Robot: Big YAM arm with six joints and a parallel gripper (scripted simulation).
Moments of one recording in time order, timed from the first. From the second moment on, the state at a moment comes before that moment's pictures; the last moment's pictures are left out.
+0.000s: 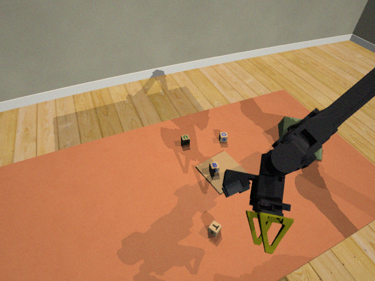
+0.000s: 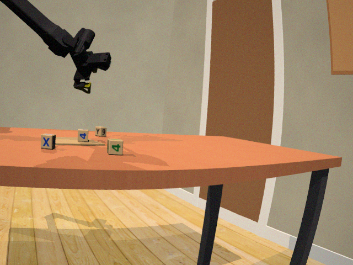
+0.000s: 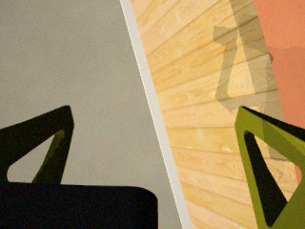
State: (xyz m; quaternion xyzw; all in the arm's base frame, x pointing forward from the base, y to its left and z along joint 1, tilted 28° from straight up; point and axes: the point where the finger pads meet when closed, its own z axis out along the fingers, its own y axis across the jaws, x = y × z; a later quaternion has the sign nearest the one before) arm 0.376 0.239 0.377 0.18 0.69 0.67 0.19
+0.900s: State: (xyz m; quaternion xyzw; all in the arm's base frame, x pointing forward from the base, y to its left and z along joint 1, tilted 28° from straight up) arm 0.395 0.224 0.361 0.20 0.72 0.62 0.26
